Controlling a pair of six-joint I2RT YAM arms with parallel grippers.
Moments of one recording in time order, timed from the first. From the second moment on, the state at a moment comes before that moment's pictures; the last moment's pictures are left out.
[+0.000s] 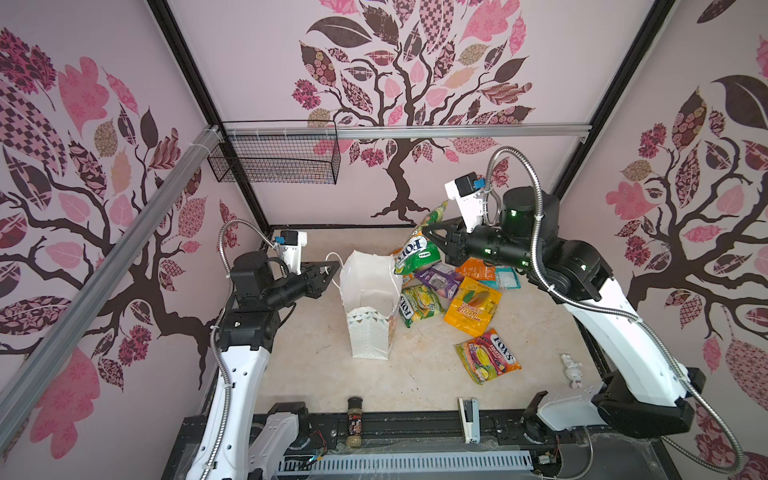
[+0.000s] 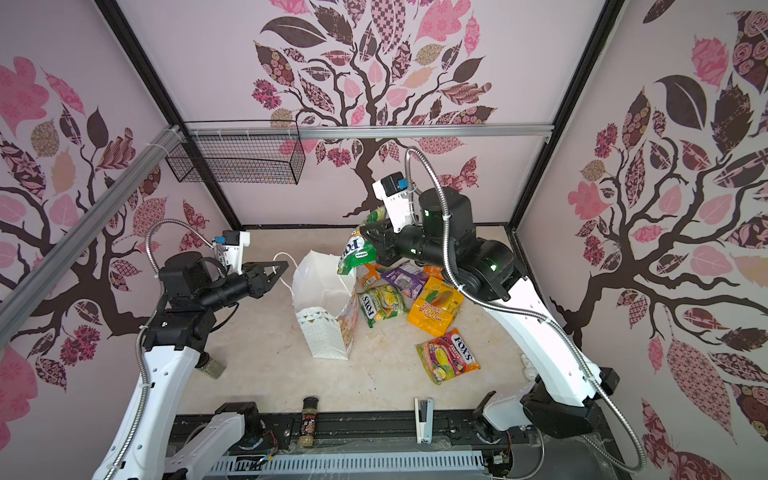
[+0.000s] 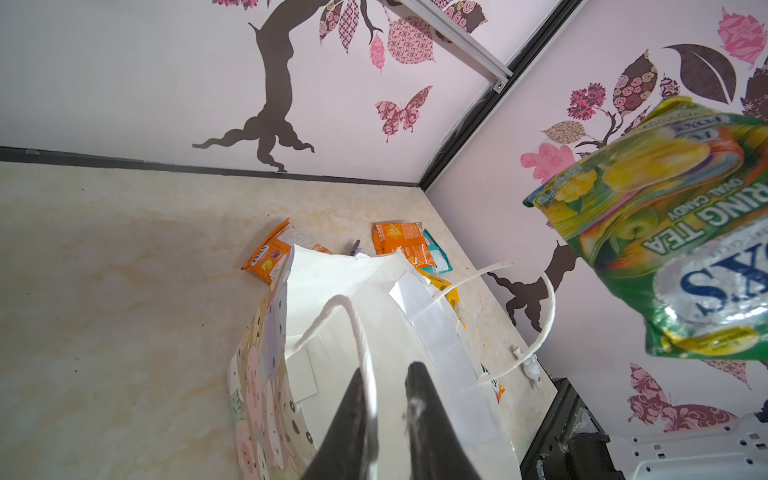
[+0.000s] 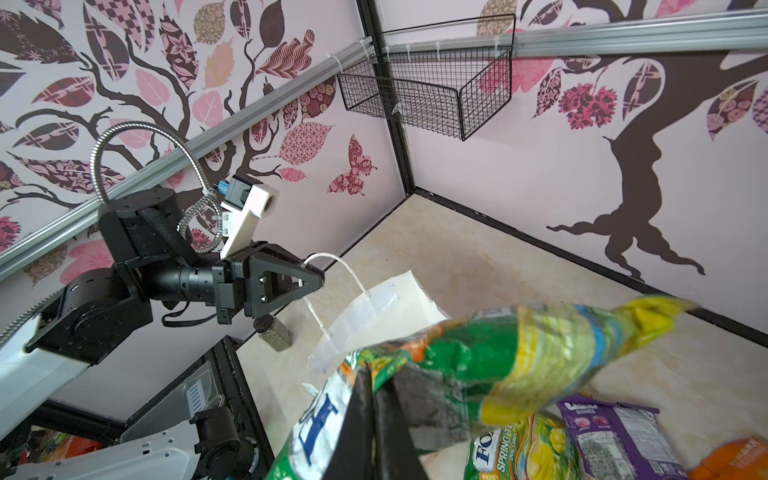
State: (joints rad) left arm 0.02 0.92 1.05 -0.44 0.75 -0.32; right arm 0.76 1.43 1.97 -0.77 -0.20 0.23
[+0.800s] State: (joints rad) left arm 0.02 0.92 1.05 -0.43 0.77 -0.33; right arm 0.90 1.80 2.35 -0.95 -0.25 0.18
